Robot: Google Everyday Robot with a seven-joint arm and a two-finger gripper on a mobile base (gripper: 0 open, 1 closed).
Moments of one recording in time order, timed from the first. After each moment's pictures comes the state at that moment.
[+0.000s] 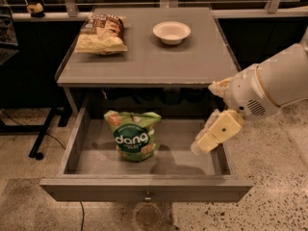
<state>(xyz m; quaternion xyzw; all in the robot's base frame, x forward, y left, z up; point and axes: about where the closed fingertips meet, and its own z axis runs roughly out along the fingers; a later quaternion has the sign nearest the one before) 0.437 -0.127 0.888 -0.51 0.79 0.18 0.28</state>
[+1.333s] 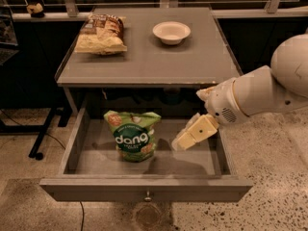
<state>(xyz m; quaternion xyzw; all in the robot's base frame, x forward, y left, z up) 0.472 -0.103 0.843 -0.47 0.80 0.20 0.31</state>
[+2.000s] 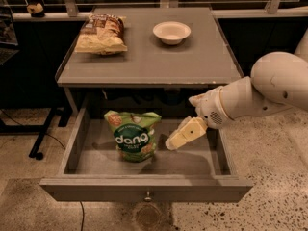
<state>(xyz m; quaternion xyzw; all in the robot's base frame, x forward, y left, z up) 0.502 -0.092 0.800 -0.46 0.80 0.23 0.31</state>
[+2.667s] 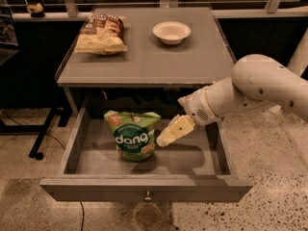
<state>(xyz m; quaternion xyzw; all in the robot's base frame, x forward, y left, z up) 0.528 -0.070 0.774 -0.47 0.79 0.25 0.30</state>
